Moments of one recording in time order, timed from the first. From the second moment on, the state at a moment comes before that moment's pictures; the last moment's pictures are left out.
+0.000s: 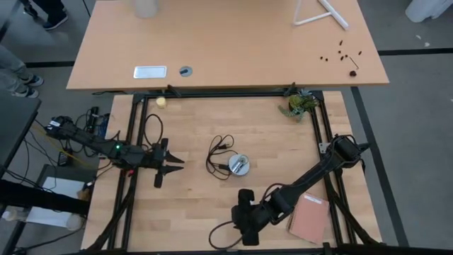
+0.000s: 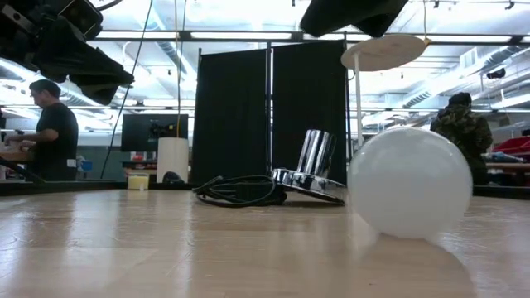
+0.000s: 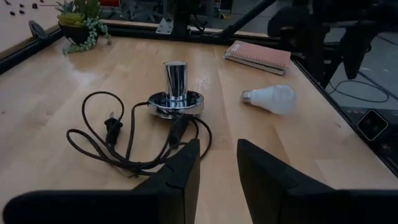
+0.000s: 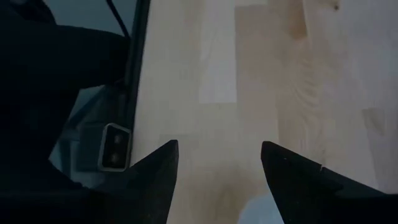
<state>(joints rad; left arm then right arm) -0.37 0.50 0.21 0.02 -0.30 -0.22 0.60 1.97 1.54 -0.50 0.23 0.55</state>
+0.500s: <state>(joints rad) -0.37 0.50 0.21 0.03 -0.35 -0.18 0.60 2.04 1.54 -0.59 0.13 0.50</state>
